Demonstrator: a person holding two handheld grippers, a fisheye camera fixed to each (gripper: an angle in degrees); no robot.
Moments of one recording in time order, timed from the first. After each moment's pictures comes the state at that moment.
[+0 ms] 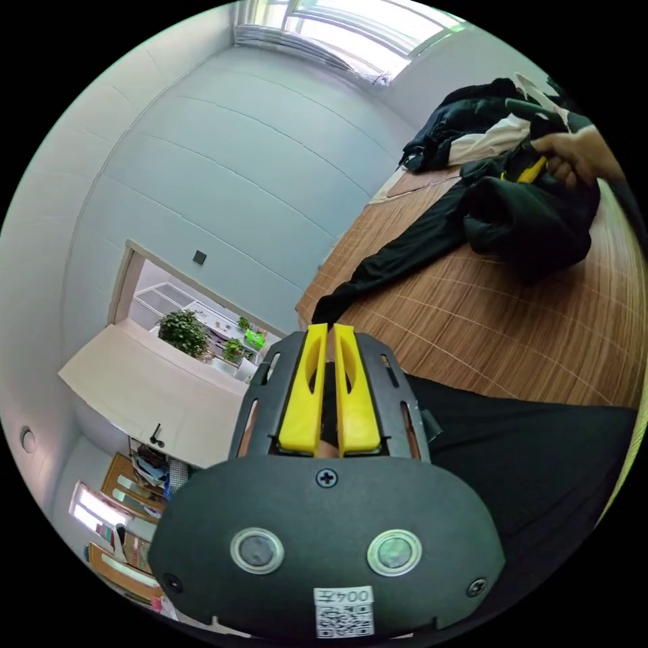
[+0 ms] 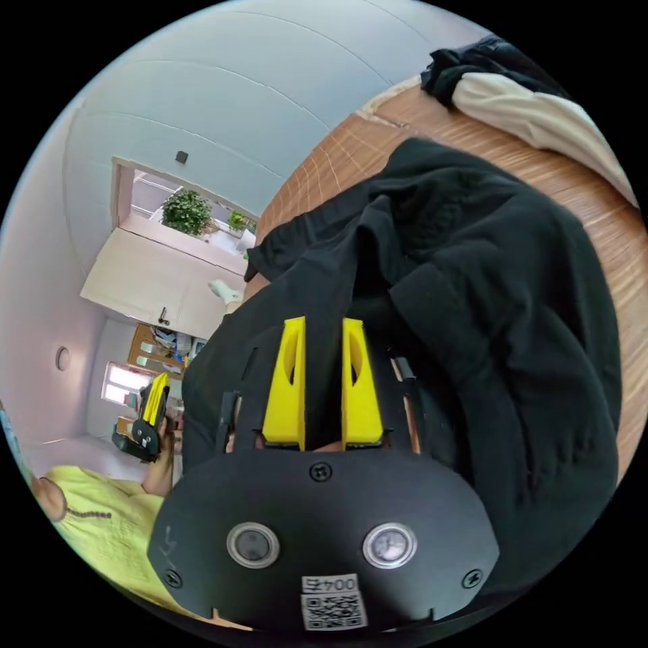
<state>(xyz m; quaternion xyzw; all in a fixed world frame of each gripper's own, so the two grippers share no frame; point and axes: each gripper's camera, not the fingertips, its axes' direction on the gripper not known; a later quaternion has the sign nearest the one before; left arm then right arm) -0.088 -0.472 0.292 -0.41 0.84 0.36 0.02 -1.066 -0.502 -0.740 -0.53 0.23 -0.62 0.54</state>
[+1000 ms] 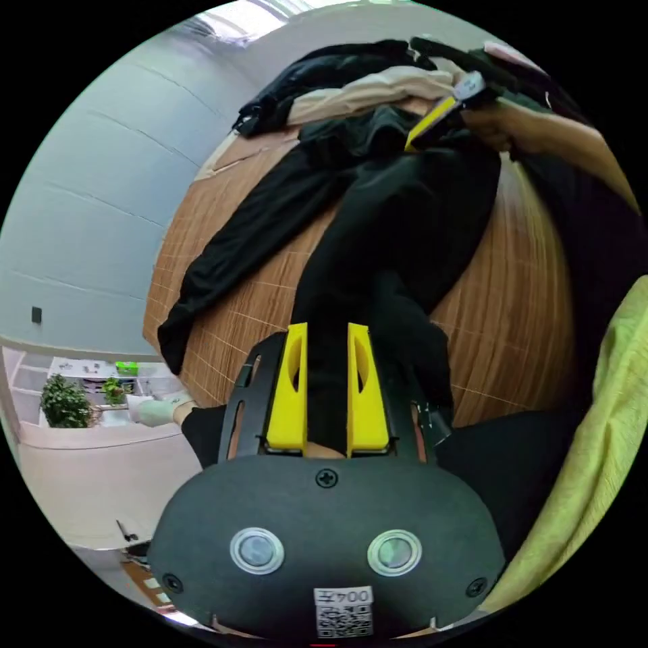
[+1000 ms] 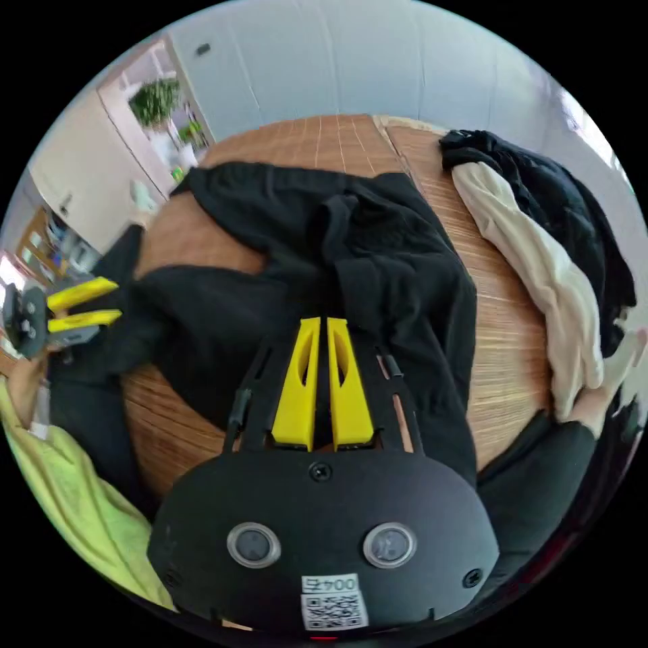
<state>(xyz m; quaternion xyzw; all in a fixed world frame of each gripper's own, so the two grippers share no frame) -0.139 -0.556 0.100 -0.28 0.83 0.33 -0.34 -1.081 -0.451 -0.808 -0.38 0.33 -0.81 0.29</state>
